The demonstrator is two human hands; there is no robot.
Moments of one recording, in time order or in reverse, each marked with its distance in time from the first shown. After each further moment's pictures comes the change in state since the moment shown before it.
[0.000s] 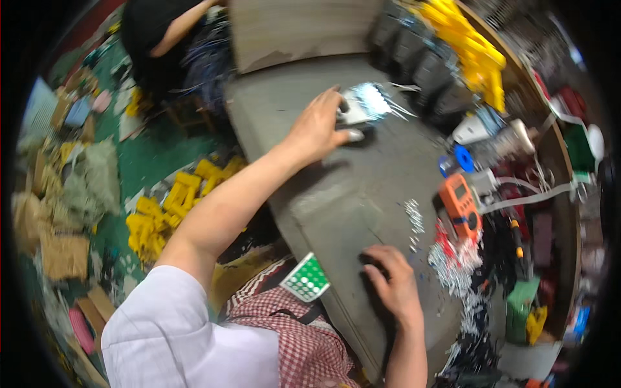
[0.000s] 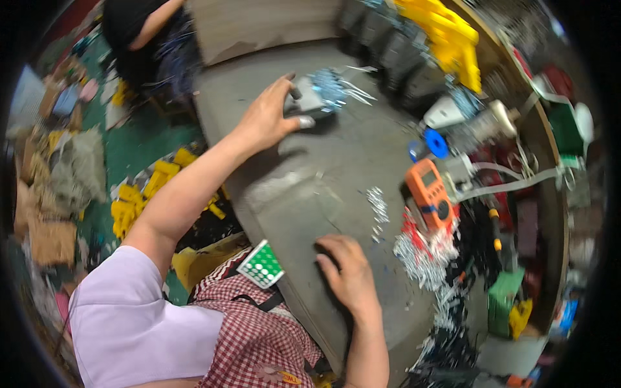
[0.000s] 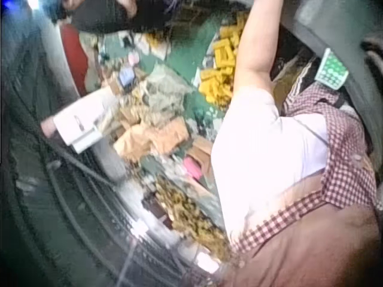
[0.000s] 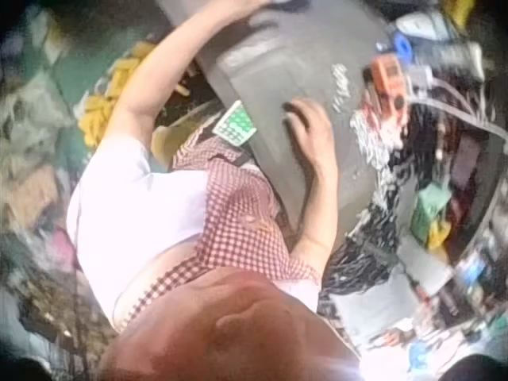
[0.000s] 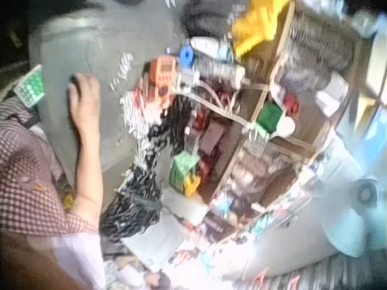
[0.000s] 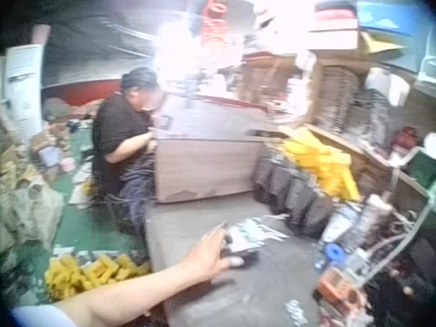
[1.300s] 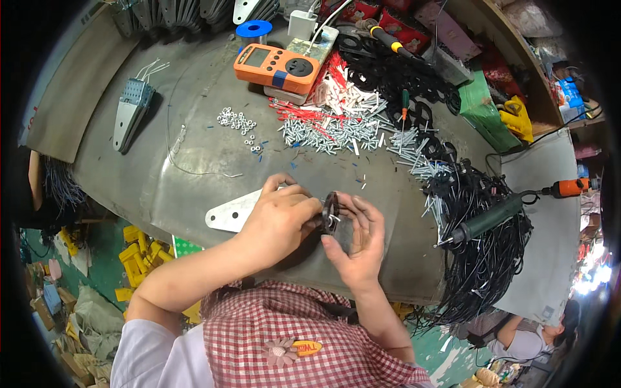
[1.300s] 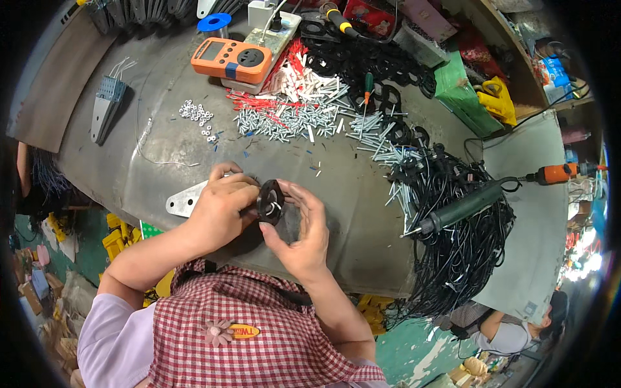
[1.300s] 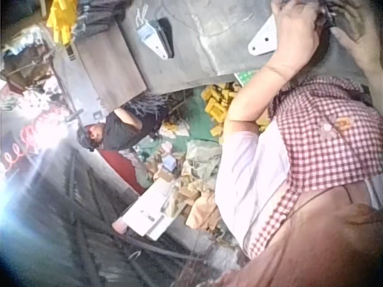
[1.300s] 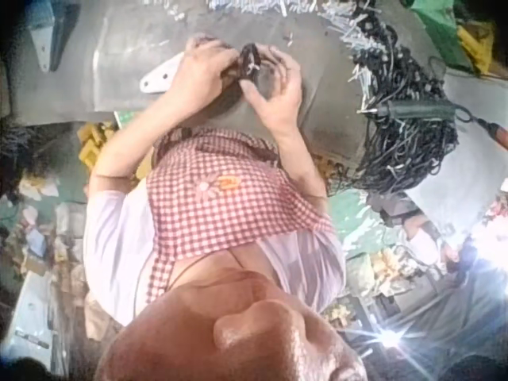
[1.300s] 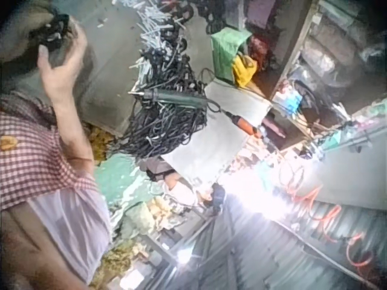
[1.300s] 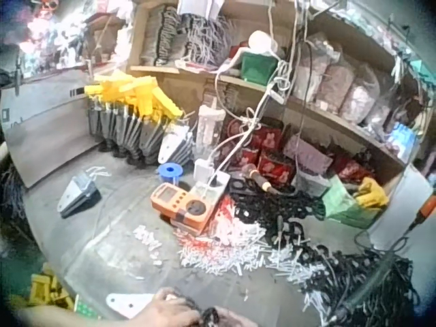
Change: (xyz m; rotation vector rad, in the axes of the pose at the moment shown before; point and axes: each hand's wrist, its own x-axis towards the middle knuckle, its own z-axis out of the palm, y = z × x) left_hand -0.144 0.203 0.090 -0.403 -0.778 0.504; right_hand -0.150 0.013 0.013 0.535 0.935 0.194
